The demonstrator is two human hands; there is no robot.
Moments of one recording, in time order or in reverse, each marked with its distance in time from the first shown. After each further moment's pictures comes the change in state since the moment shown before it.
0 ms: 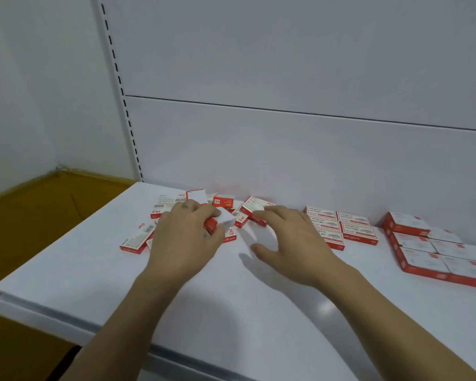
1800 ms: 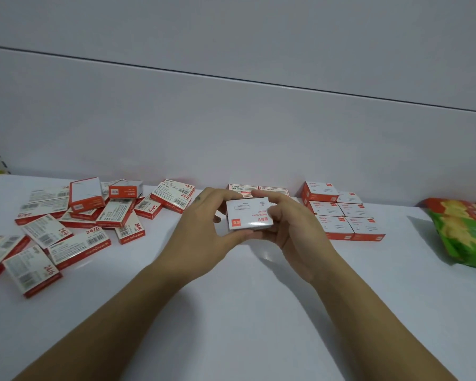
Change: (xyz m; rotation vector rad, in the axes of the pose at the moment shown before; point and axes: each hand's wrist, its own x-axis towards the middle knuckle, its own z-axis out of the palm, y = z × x) left_hand 0.005 0.123 0.068 -0.817 -0.300 0.287; right_hand -0.053 0.091 -0.020 1.495 0.261 0.506
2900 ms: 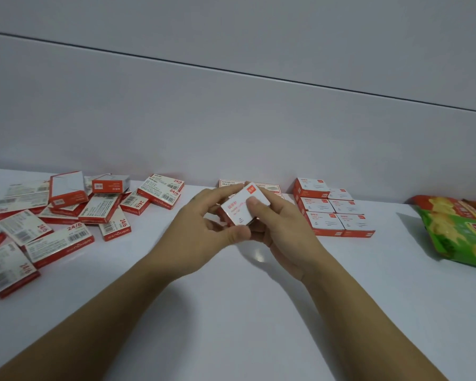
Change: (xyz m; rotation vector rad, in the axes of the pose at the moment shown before) left_hand 0.000 0.000 0.005 -0.433 -0.119 -0.134; right_hand -0.002 0.005 0.000 -0.132 -0.140 -0.066
